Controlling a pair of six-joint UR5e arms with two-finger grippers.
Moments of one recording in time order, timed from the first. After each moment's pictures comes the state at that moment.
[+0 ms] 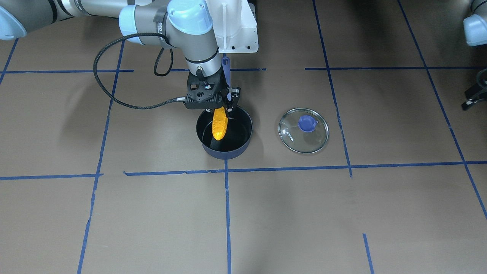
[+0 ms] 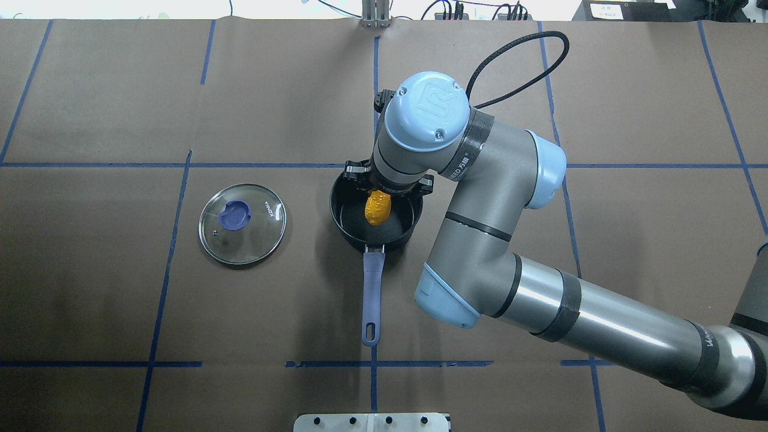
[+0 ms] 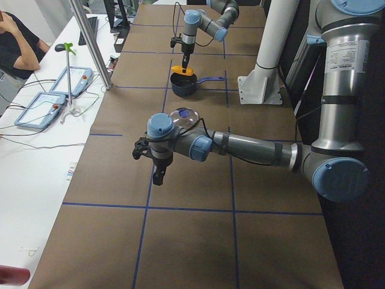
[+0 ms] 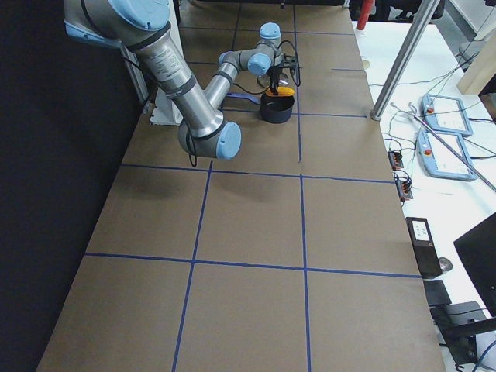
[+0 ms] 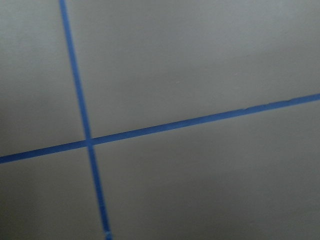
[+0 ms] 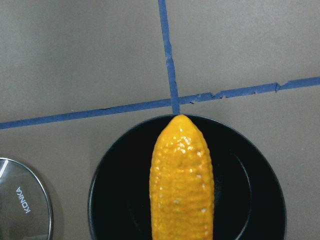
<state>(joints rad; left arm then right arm) -1.41 -1.53 -1.73 -1.73 -2.32 -0.08 0.56 -0.77 1.63 -1.51 1.86 1.36</state>
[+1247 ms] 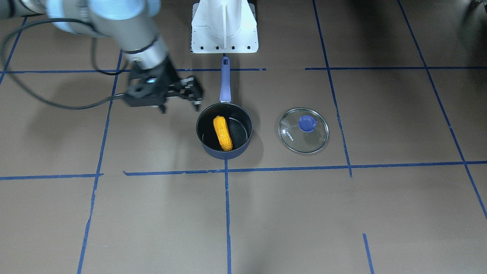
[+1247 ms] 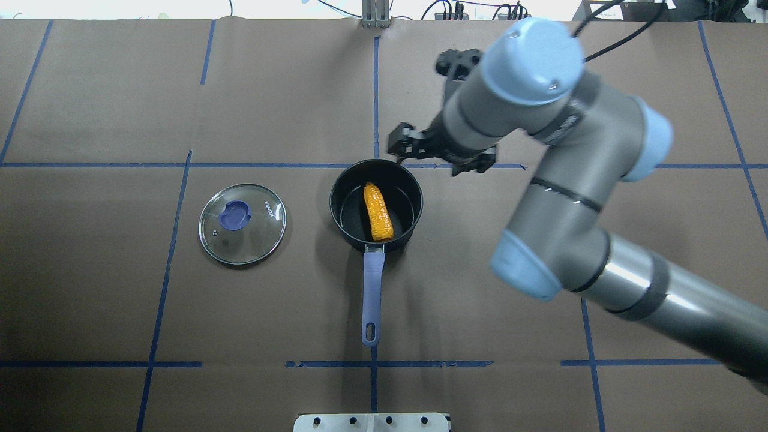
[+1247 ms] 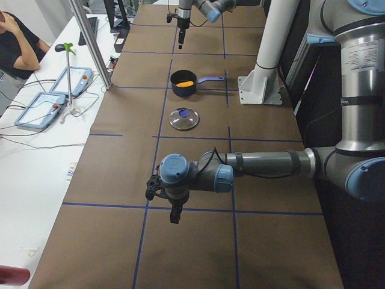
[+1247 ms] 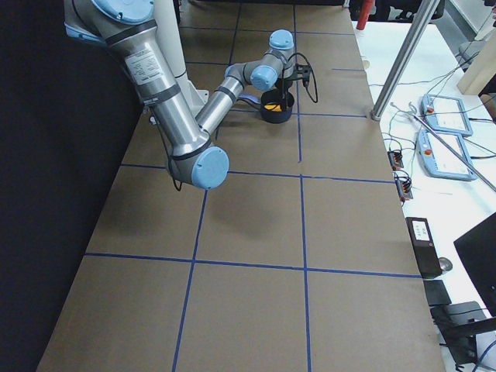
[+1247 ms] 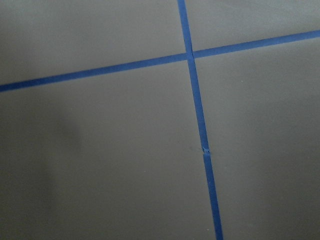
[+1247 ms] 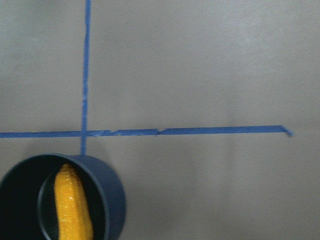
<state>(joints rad) -1.56 -1.44 -1.64 -1.67 -2.39 0.10 0.82 -1.08 1.89 -1.54 2.09 1.04</state>
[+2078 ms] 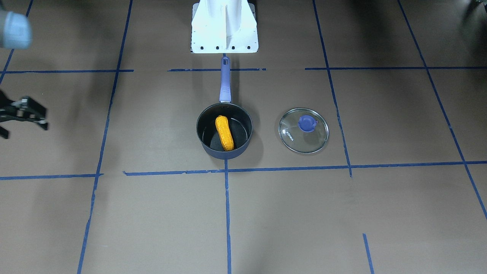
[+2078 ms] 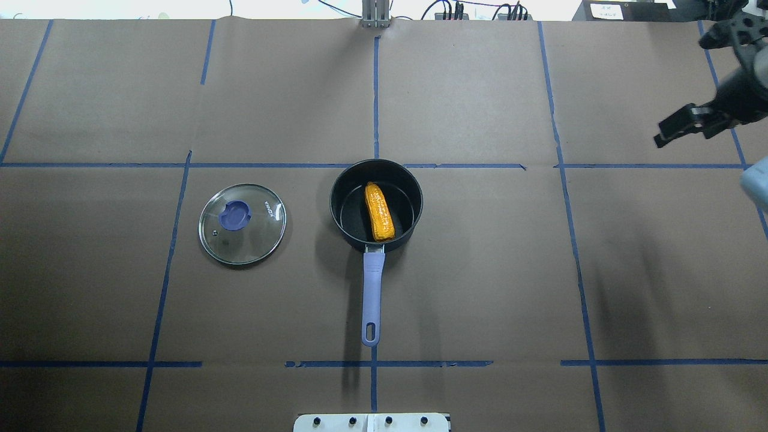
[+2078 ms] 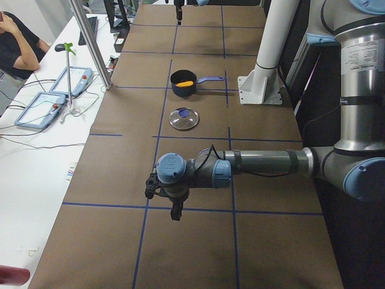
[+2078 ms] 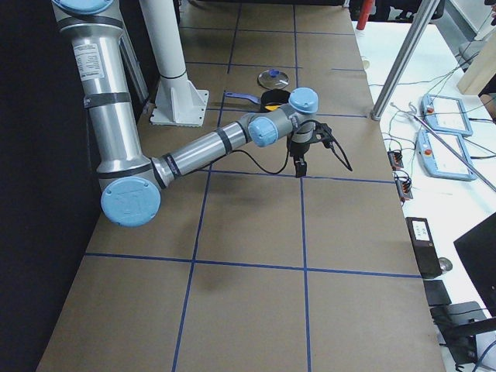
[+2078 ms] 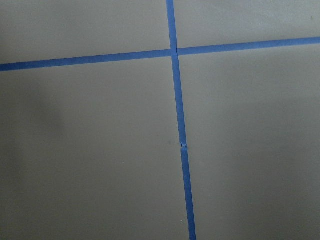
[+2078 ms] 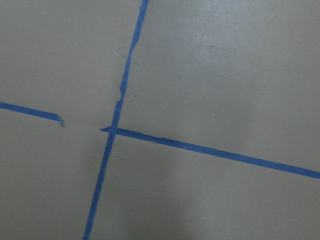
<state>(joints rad) -1.57 -1.46 -1.66 -1.53 -2.42 0.19 1.20 -1.42 1.84 -1.54 2.29 0.35</state>
